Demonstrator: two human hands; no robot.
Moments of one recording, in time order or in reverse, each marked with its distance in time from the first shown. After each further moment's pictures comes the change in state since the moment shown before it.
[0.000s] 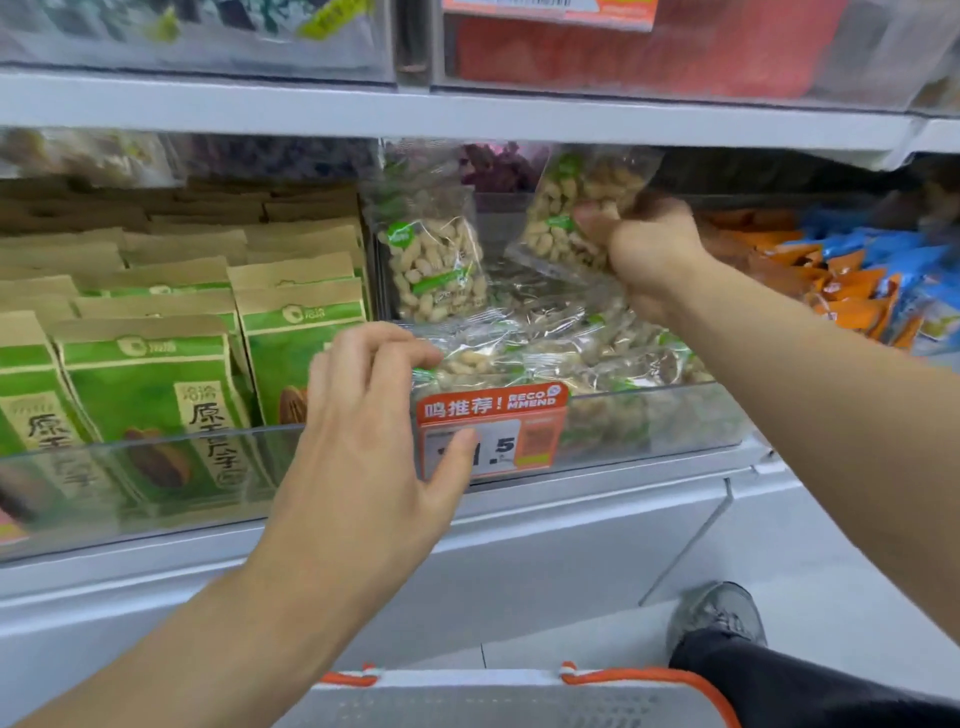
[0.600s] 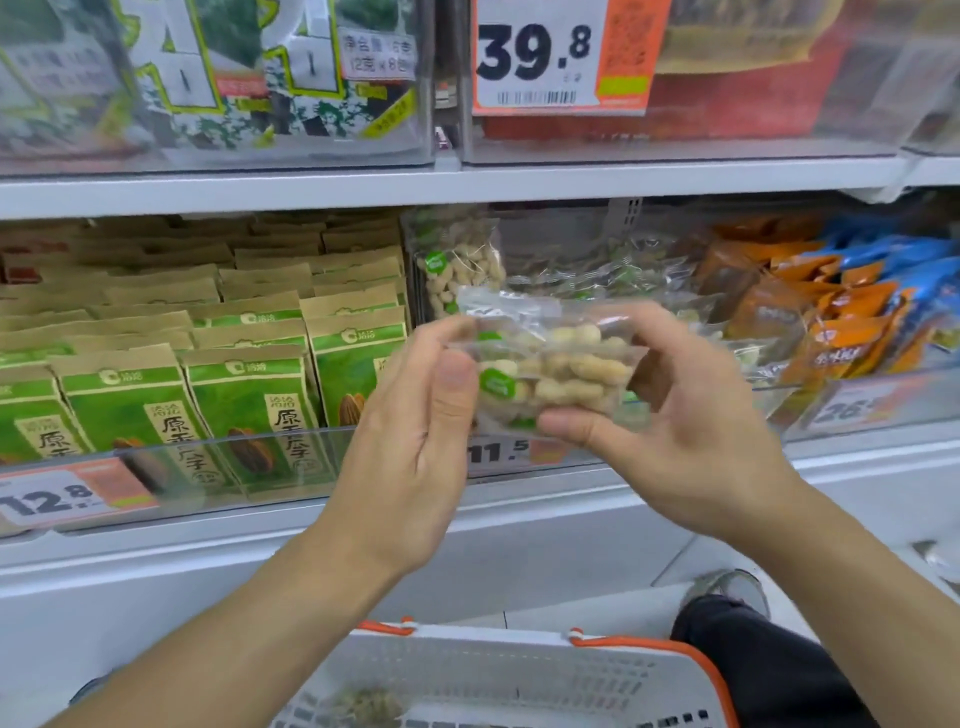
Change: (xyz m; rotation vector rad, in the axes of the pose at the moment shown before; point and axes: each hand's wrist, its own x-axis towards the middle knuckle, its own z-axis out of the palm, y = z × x) left_hand 0.008 0.034 -0.034 -0.518 0.008 -0.062; right_hand -0.199 -0.068 -0.032 -0.245 -0.444 -0.314
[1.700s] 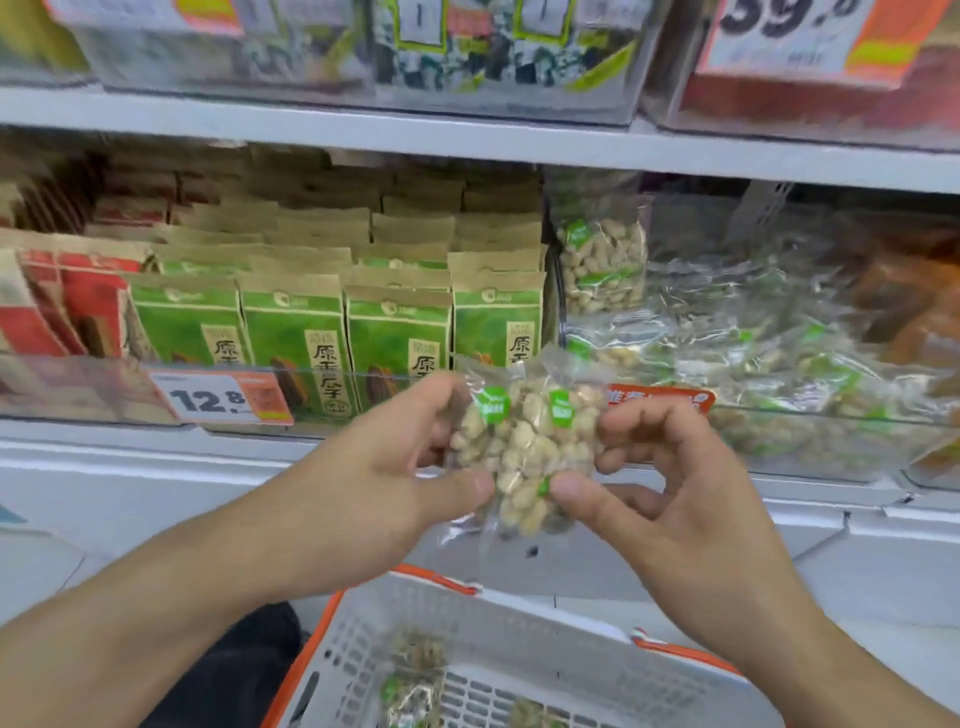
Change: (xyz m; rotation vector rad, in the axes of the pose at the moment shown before) left_hand -0.049 -0.008 -0.098 -0.273 -0.380 -0.565; right_hand -0.036 0.001 0.083 0.278 -0.074 0.248
